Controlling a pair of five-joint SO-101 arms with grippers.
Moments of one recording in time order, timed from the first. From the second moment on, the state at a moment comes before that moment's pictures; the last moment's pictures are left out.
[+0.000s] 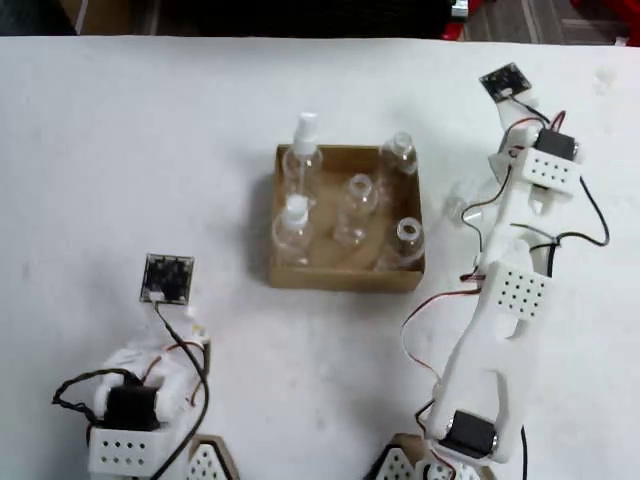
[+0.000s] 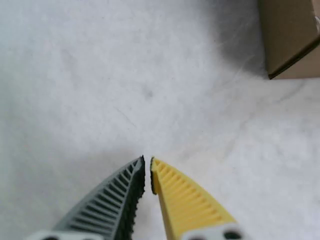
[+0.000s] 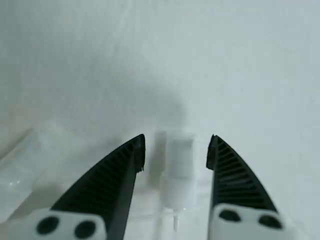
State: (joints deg) left arm -3.6 -103.3 97.1 73.3 2.5; right arm 17.6 69.0 -74.1 71.4 45.7
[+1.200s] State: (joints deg) left arm -3.6 -103.3 97.1 73.3 2.5; right arm 22.3 76.4 -90.0 81.5 49.7
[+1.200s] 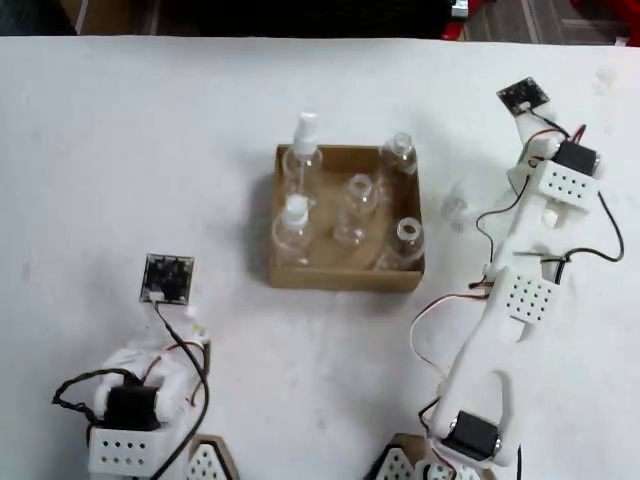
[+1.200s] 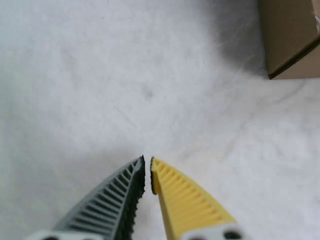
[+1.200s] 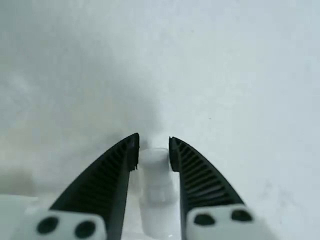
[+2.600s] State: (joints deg) left arm -3.6 -103.3 97.1 73.3 2.5; right arm 28.3 18.4 -92.1 97.8 14.6
